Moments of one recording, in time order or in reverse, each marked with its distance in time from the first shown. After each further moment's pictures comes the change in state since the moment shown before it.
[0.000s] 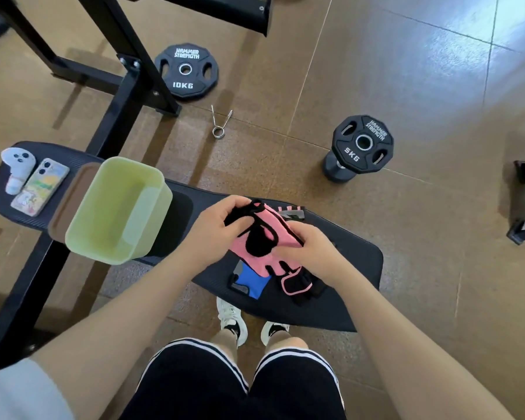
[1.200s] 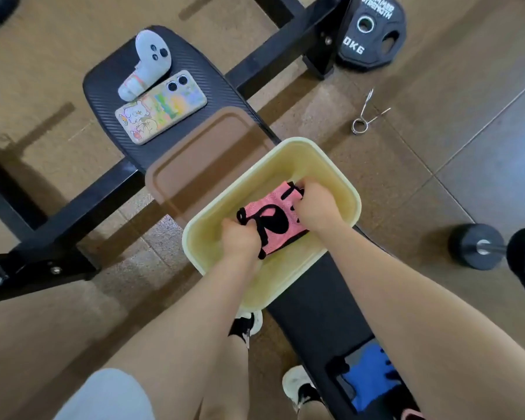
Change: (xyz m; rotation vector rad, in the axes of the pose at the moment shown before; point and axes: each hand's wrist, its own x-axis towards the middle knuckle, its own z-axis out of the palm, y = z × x) left_hand 0.082 -0.308 -0.175 -0.754 0.809 -0.968; right_hand 0.352 -0.066 0.298 -0.714 -0.180 0.028
